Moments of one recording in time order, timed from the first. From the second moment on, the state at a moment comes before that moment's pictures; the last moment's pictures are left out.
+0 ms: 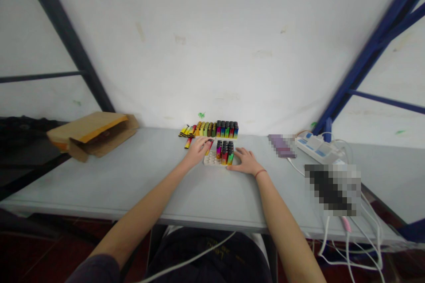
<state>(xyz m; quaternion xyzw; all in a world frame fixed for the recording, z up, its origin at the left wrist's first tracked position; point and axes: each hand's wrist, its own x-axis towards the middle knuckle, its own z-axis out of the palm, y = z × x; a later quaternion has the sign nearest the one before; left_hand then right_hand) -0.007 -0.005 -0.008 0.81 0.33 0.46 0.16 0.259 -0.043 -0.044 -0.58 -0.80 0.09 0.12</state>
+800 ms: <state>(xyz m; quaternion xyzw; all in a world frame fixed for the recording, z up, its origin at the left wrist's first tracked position) 0.001 -0.020 -0.016 0.82 0.32 0.38 0.28 0.259 -0.043 -0.044 -0.59 -0.80 0.09 0.11</state>
